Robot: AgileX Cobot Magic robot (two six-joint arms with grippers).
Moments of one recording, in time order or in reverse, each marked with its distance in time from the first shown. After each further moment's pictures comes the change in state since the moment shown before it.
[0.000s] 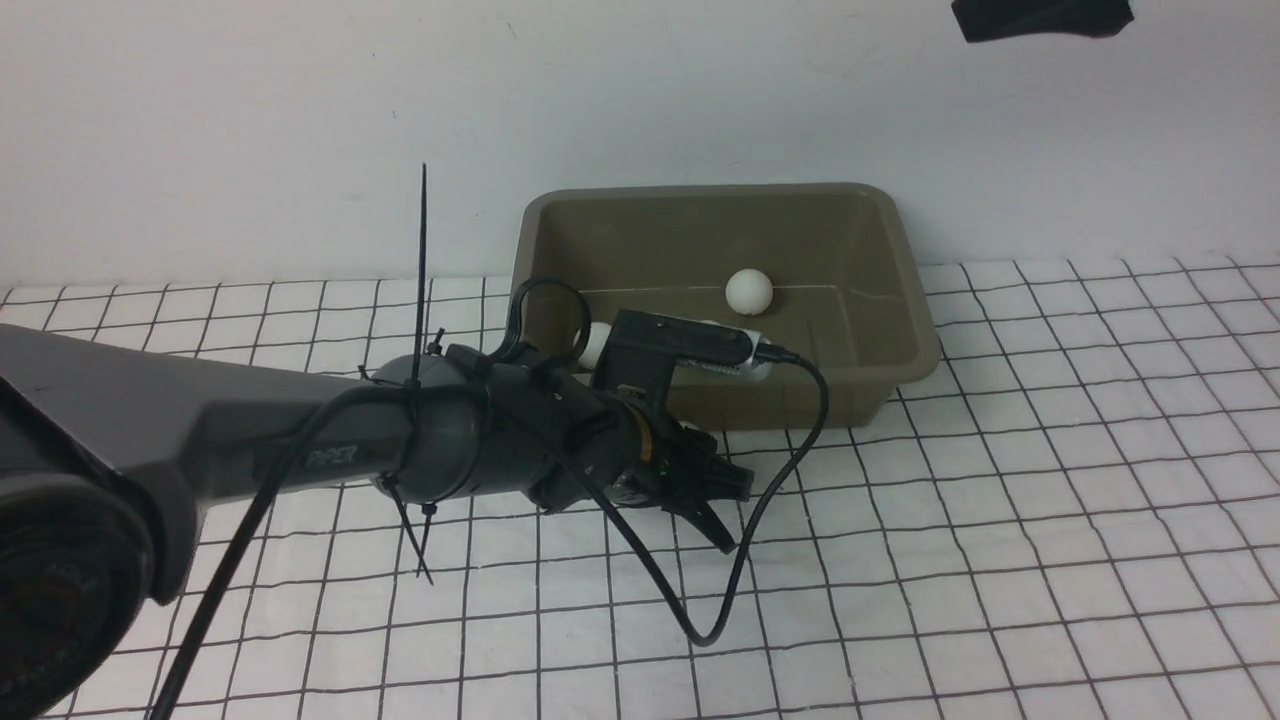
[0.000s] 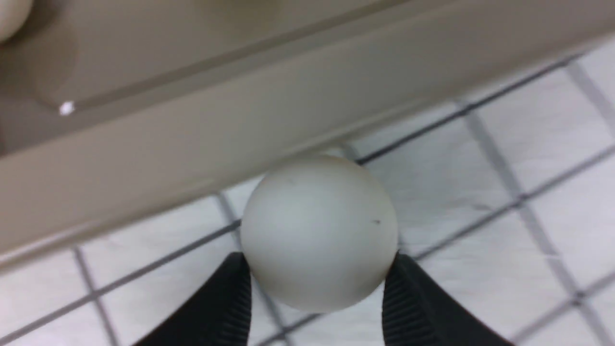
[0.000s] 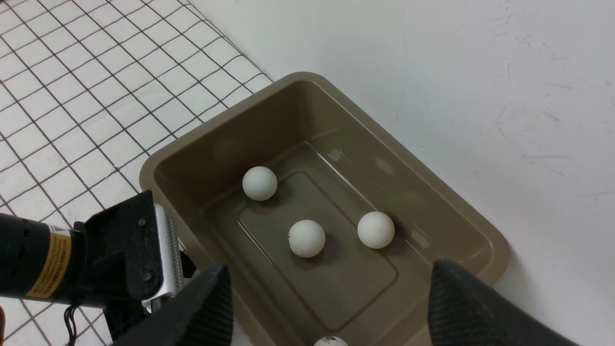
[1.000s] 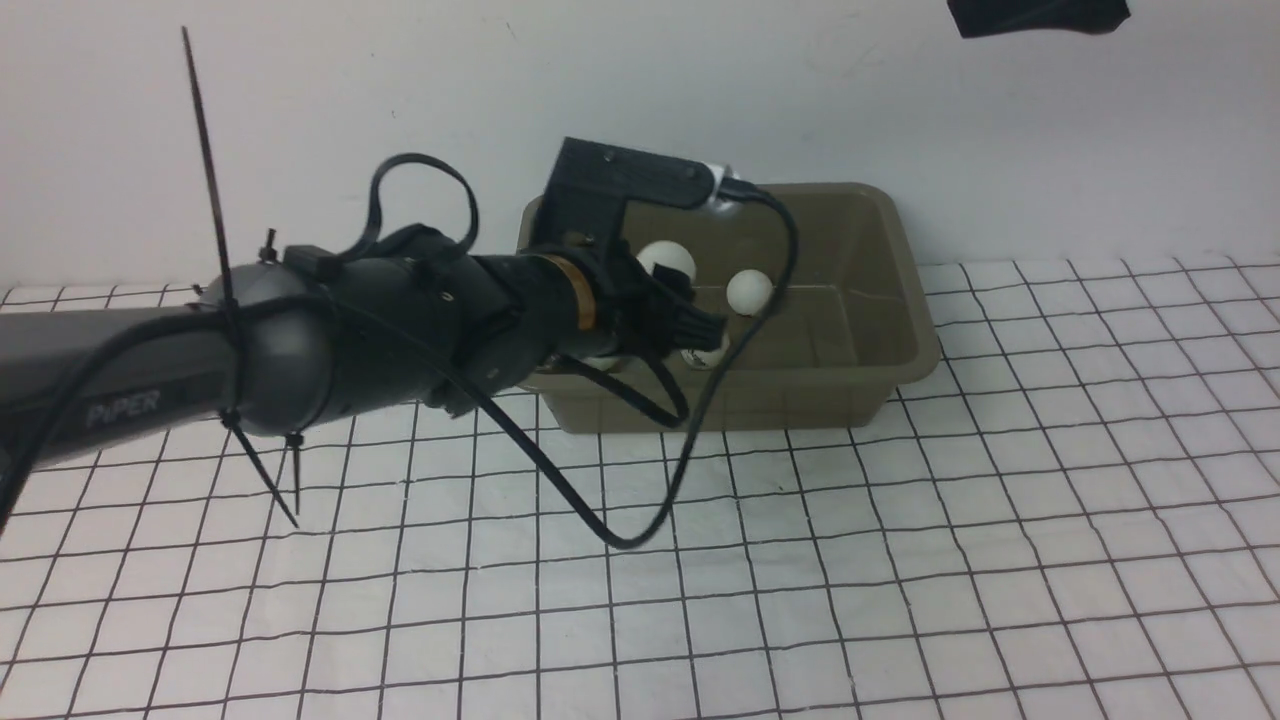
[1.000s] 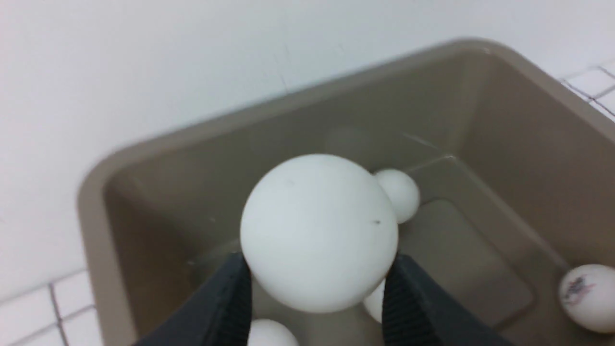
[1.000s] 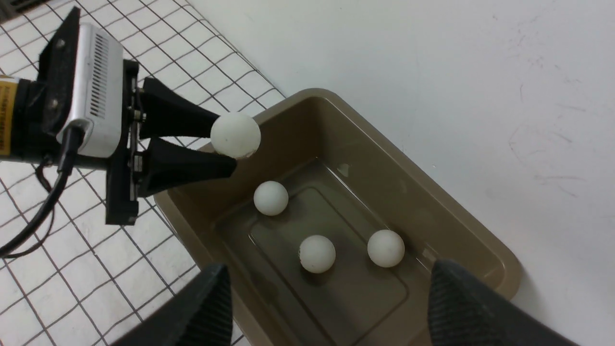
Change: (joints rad) right arm 0.000 0.000 0.000 0.037 0.000 -0.005; left arm 0.211 -0.162 0.000 0.250 -0.298 0.001
